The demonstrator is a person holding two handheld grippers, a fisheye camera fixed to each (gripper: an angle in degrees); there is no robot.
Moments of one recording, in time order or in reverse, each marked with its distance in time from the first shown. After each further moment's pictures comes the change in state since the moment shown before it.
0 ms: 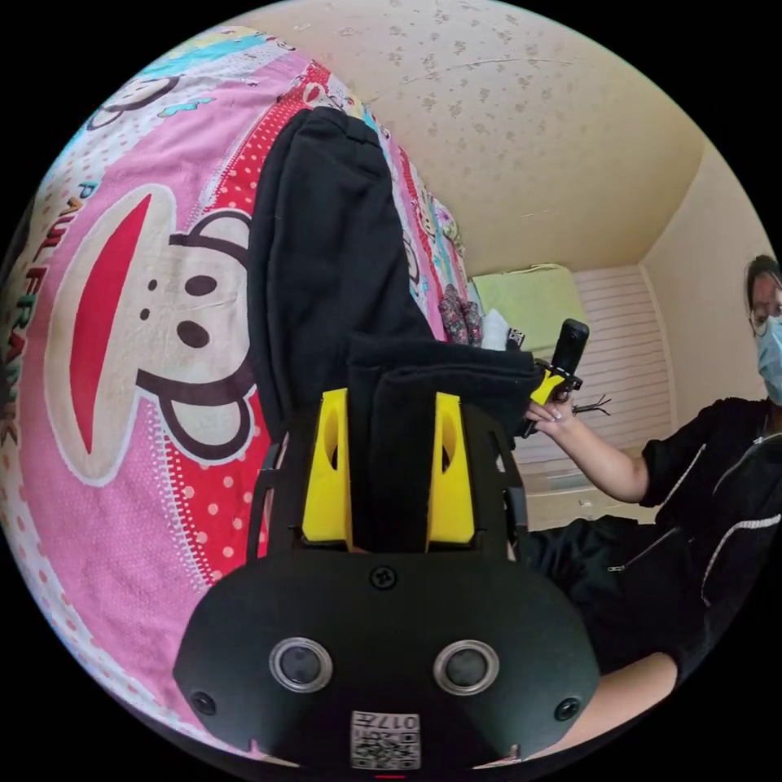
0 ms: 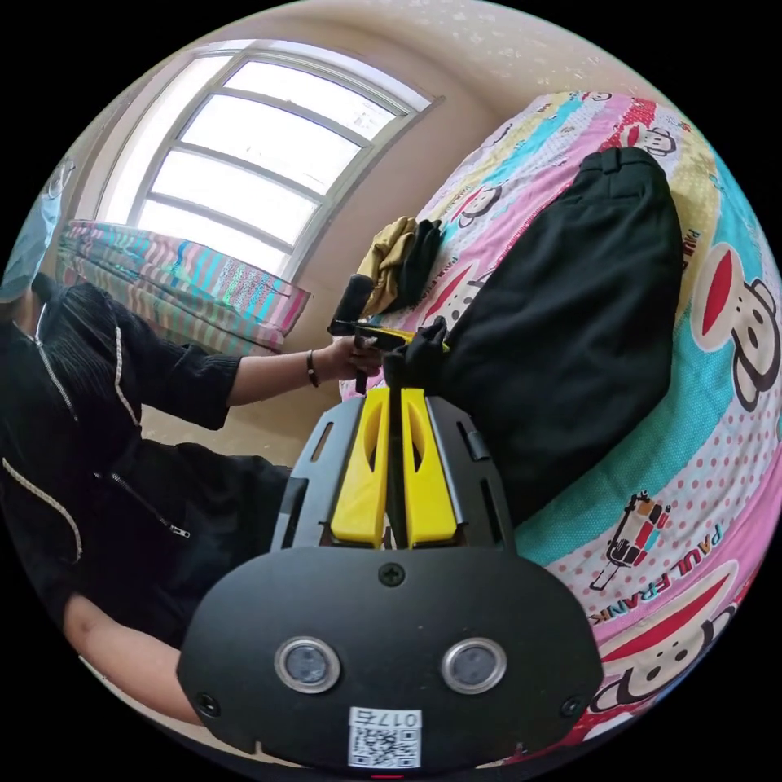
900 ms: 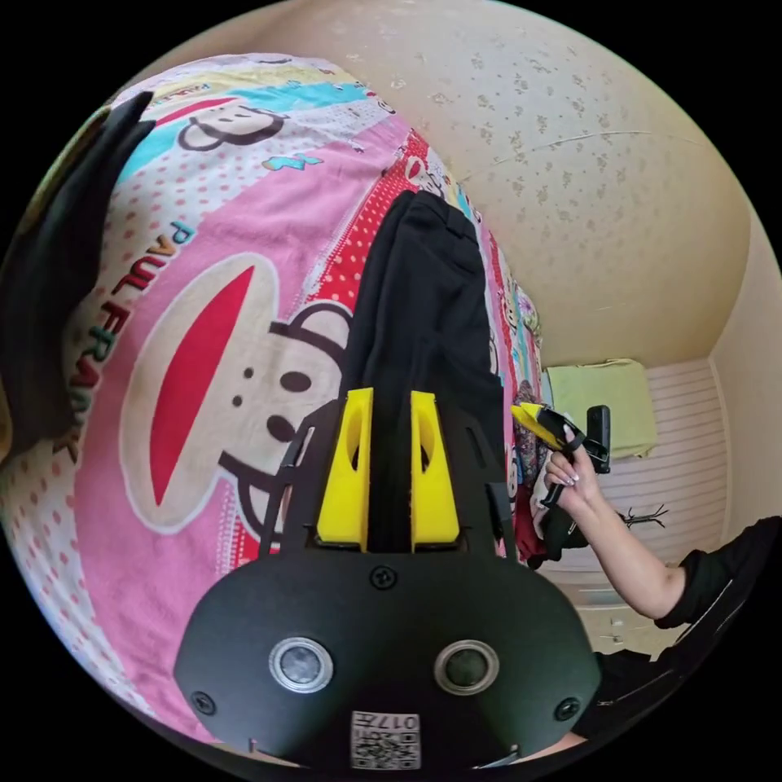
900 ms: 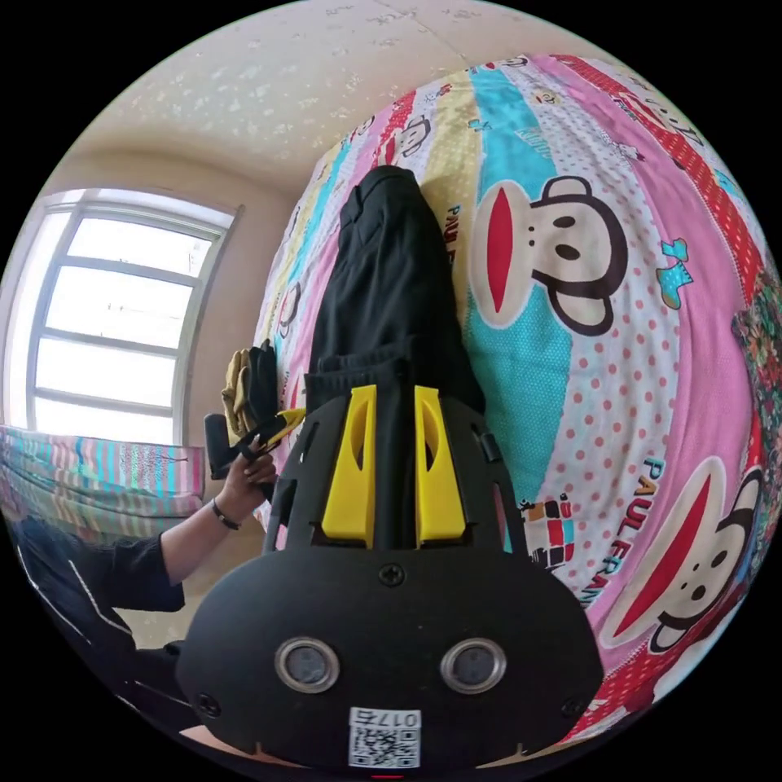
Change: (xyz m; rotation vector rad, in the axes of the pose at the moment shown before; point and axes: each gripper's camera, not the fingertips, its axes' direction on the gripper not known) left arm -0.042 0.014 0.027 0.275 -0.287 -0.227; right arm 0.015 -0.005 -0.041 0.331 0.305 0.537
